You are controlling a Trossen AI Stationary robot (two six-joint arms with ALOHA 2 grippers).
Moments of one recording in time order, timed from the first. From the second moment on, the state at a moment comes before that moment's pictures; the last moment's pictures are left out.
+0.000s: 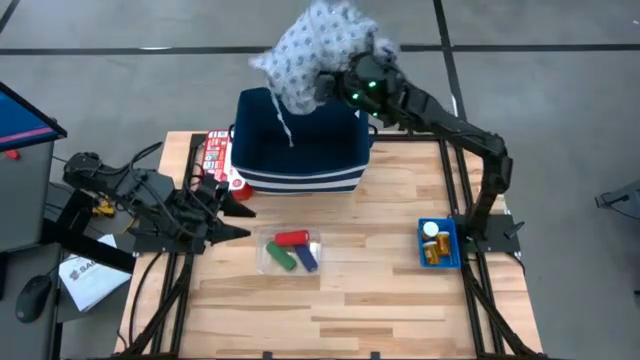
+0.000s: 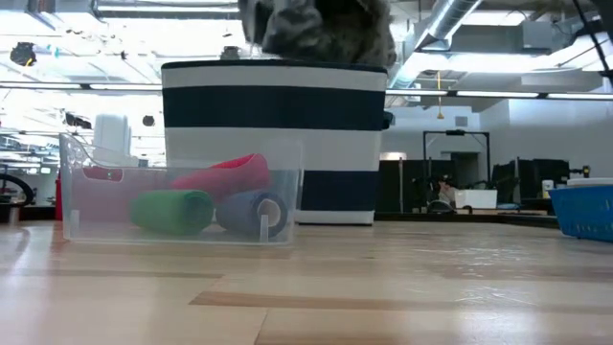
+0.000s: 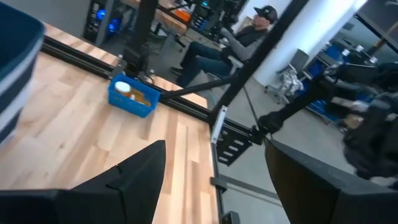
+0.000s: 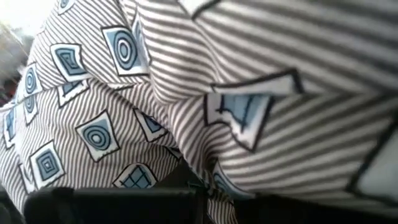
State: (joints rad) left arm -0.43 0.82 1.06 -0.43 -0.27 -0.58; right arm -0.35 1.80 2.07 -0.49 0.44 0.59
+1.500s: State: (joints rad) left arm -0.56 0.83 1.06 -0.40 -0.26 -0.58; right arm -0.25 2.09 2.07 -0.82 0.35 1.21
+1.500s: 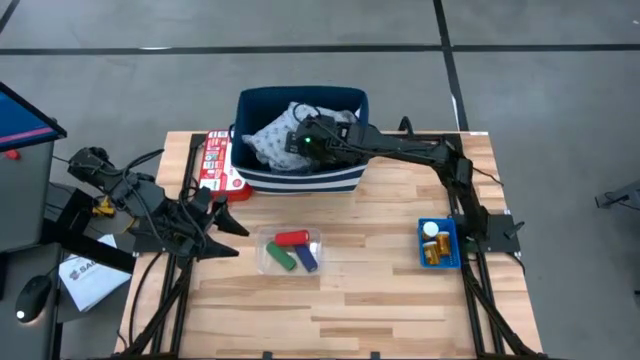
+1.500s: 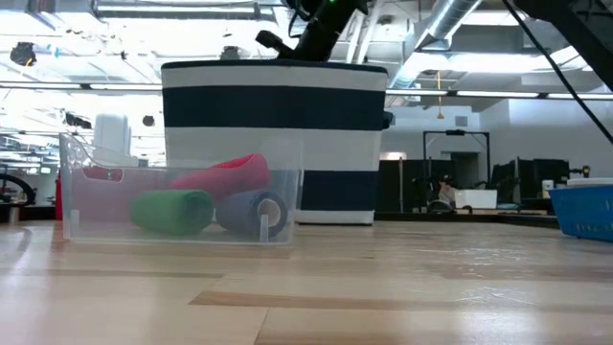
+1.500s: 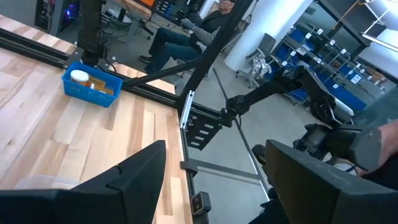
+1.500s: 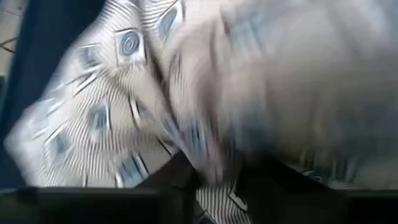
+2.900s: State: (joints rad) left arm -0.43 0.30 0.41 0.02 -0.54 -0.19; right arm 0.27 1.77 2.33 -1.57 0.61 1.14
